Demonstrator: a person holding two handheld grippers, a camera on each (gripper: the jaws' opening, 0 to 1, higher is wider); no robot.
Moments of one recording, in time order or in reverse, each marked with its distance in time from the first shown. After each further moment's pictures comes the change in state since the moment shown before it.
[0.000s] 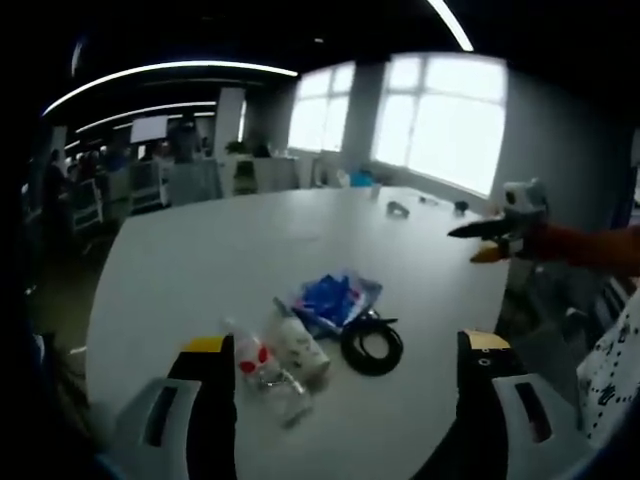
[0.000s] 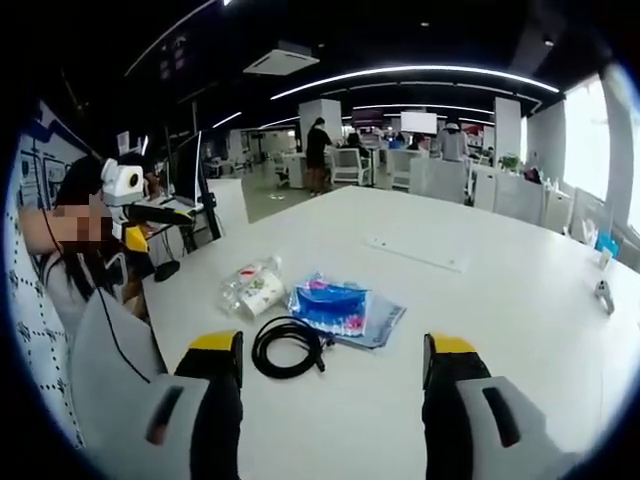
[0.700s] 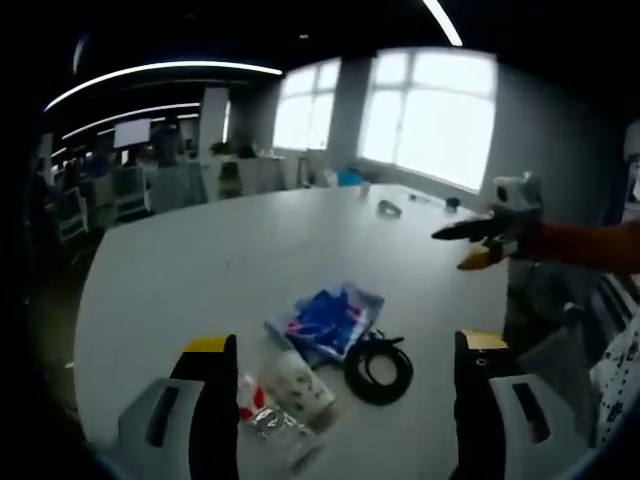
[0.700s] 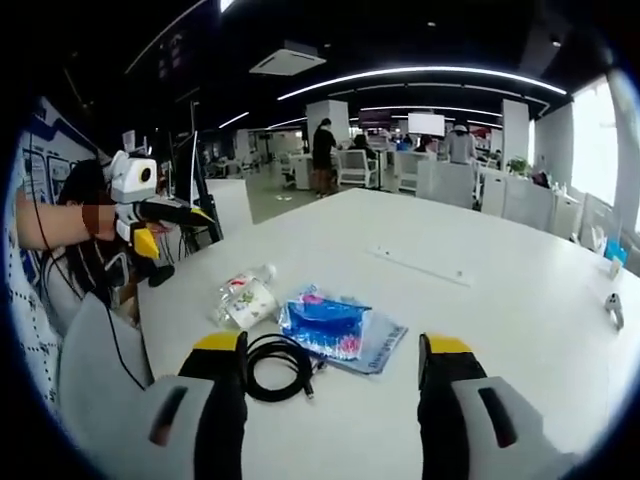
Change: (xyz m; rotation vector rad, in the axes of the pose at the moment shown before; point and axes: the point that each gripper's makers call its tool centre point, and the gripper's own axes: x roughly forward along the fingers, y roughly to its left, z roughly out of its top) left arm 0.054 0.008 0.021 0.031 0.015 -0.055; right arm 0.037 -0.008 0.021 -0.014 -0.011 0.031
